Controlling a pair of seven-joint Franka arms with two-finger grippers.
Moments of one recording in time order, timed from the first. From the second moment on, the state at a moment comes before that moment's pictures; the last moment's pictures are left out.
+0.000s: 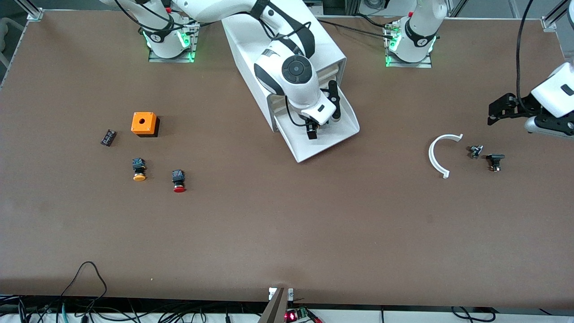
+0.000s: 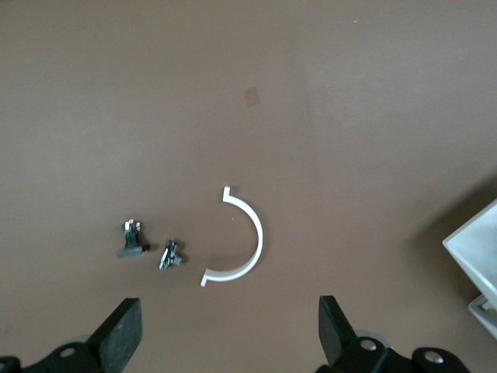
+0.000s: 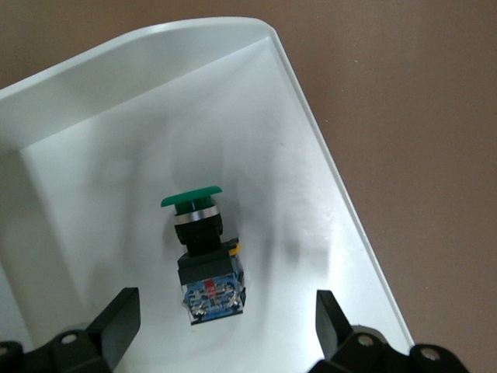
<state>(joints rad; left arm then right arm) 0.07 0.01 -0.08 -1.67 0.06 1.66 0.15 0.75 0.73 0.21 -1.37 0.03 2.17 -0.76</state>
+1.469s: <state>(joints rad) 0.06 0.01 -0.06 -1.64 0.03 1.60 -0.12 0.77 0.80 0.21 -1.33 -0.01 2.15 -0.77</state>
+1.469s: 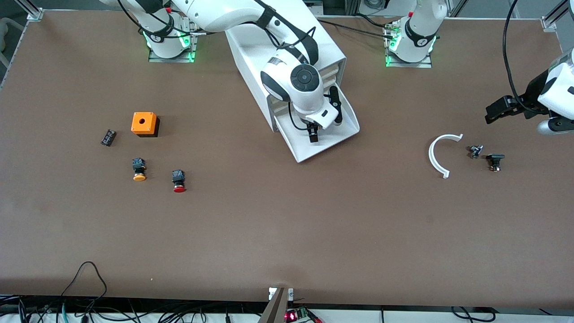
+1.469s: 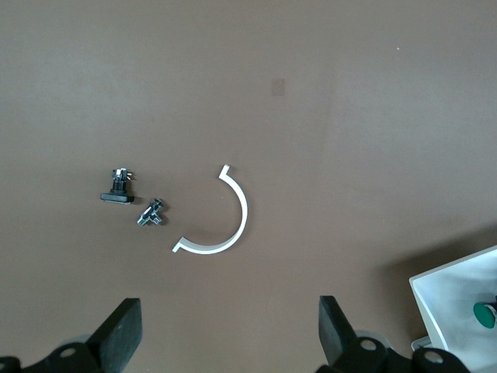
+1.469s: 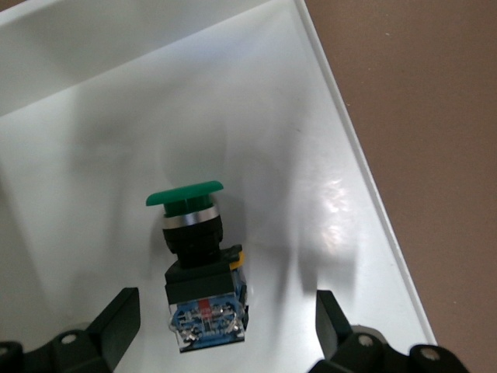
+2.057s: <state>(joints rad) 0.06 0.01 -0.06 -1.64 0.03 1.60 -0.14 0.77 0.82 0.21 -1.33 -0.01 2.15 -0.77</state>
